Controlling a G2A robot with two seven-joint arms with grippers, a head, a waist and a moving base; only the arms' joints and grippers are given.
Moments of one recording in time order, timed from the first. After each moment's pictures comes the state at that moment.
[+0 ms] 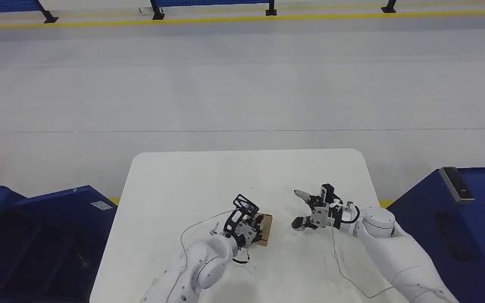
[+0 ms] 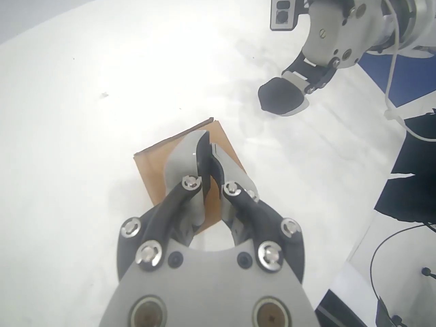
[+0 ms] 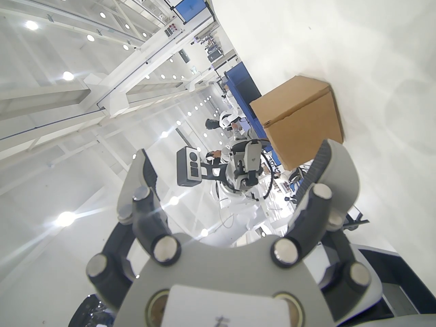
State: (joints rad) left arm 1.29 -1.31 -0.87 -1.54 1.11 -0.12 -0.43; right arm -1.15 -1.02 1.10 -1.08 0.74 0.15 1.01
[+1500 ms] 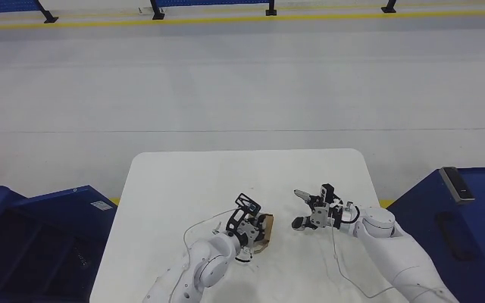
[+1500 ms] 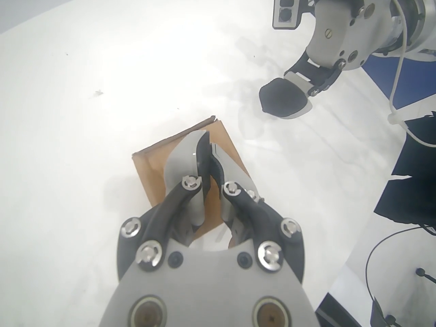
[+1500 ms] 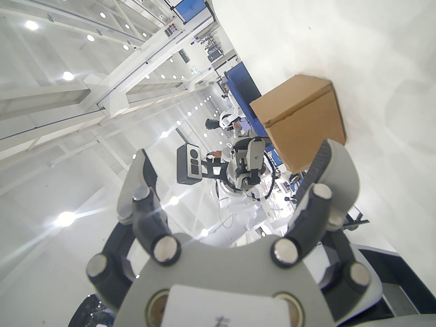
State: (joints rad) left arm 1.29 -1.33 -0.86 -1.54 1.10 -0.13 -0.40; right arm -1.15 -1.02 1.10 -1.08 0.74 0.15 1.01
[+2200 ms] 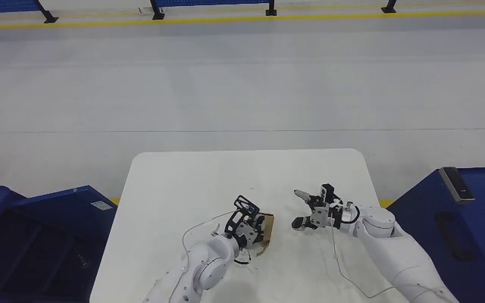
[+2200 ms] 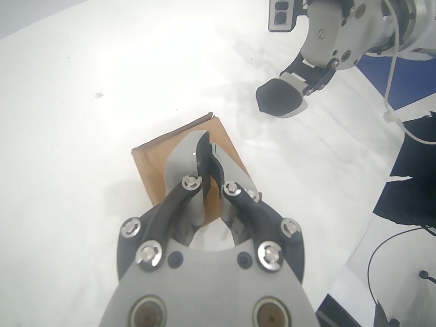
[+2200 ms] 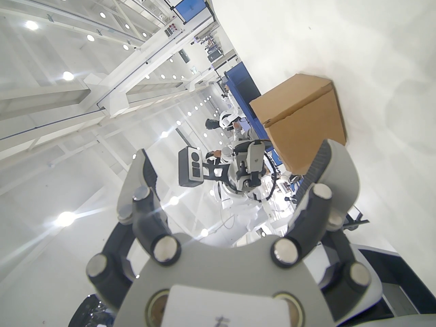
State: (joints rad) left arm 1.30 -1.33 -0.88 -1.53 1.11 -0.14 -0.40; right arm -1.15 -1.02 1.10 -1.08 0.74 0.15 1.01
